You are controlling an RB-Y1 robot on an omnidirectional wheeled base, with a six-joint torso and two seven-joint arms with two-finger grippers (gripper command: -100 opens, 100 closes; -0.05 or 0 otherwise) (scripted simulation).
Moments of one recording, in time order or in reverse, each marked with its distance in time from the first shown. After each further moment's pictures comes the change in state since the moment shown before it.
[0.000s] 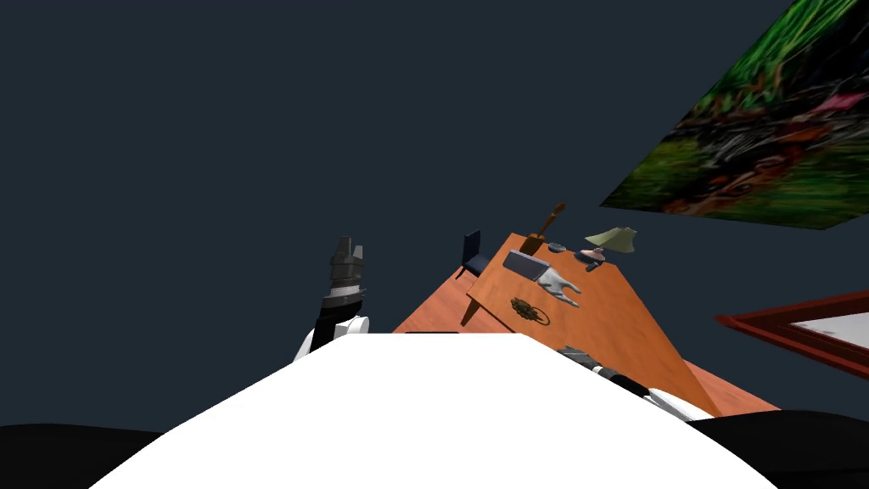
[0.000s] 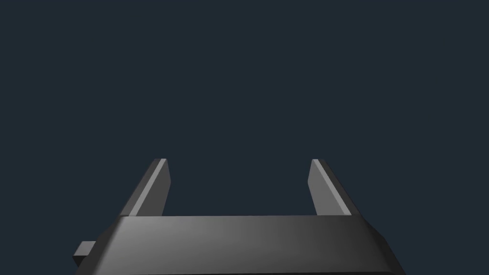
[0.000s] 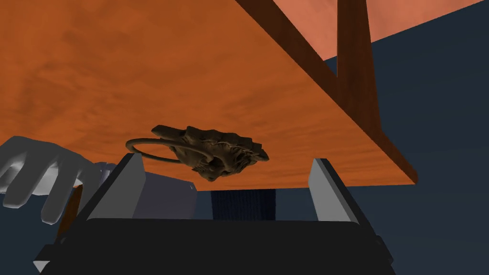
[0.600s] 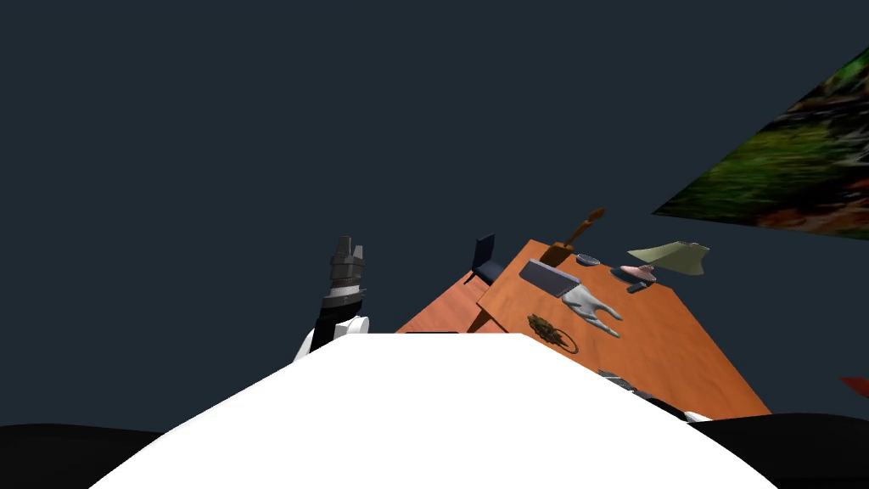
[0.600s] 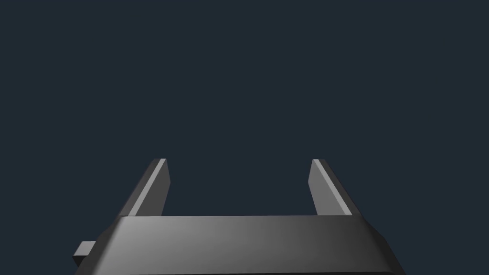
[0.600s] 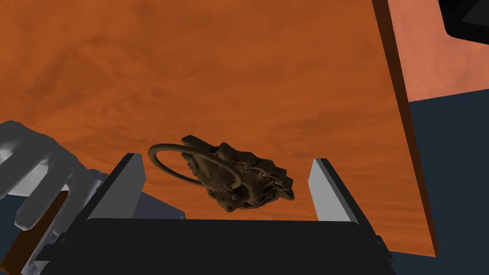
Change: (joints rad) left arm 0.000 0.000 0.000 0.000 0.000 0.000 0.000; right arm -0.048 -0.022 0.016 0.238 0.075 0.002 0.073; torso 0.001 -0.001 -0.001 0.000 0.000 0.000
